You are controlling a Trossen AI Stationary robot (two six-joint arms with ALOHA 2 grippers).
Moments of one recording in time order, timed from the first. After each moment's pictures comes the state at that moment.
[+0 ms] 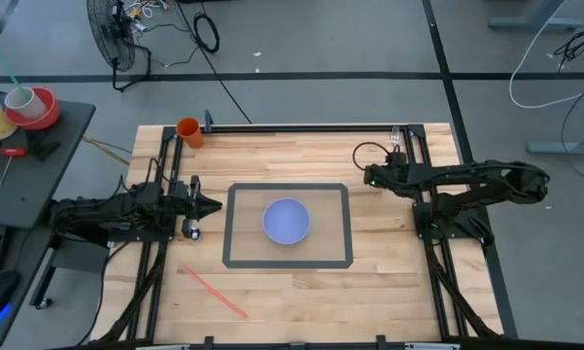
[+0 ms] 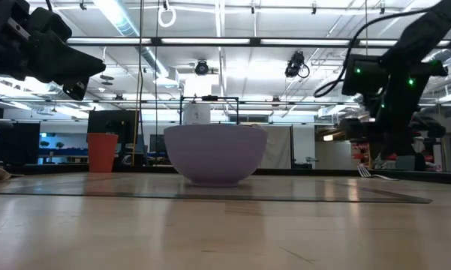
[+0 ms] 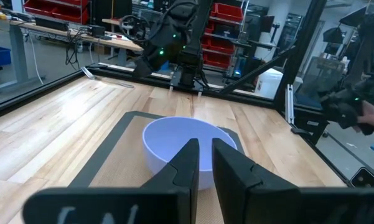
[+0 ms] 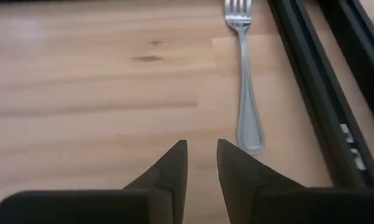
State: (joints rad) left arm 0.03 0.01 0.05 -0.07 0.00 -0.20; right arm -0.36 1.19 0.44 -0.56 0.70 1.21
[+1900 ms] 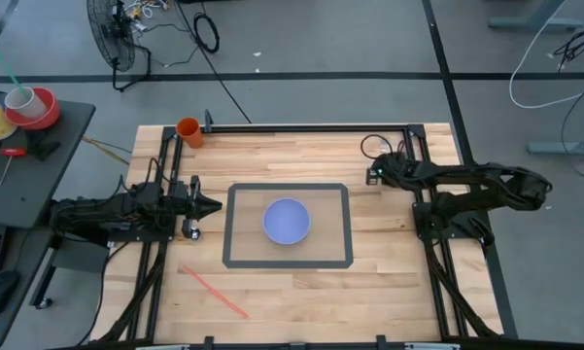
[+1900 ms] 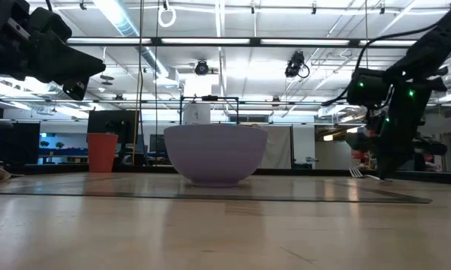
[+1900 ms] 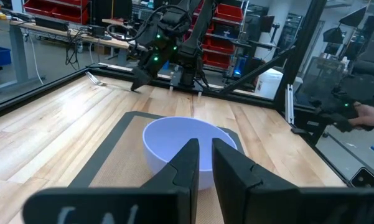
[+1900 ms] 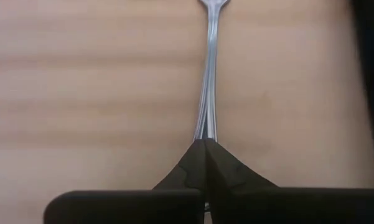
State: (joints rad) left arm 0.03 0.01 0.05 -0.07 0.00 -0.20; right arm -0.55 1.19 0.36 -0.42 0.37 0.96
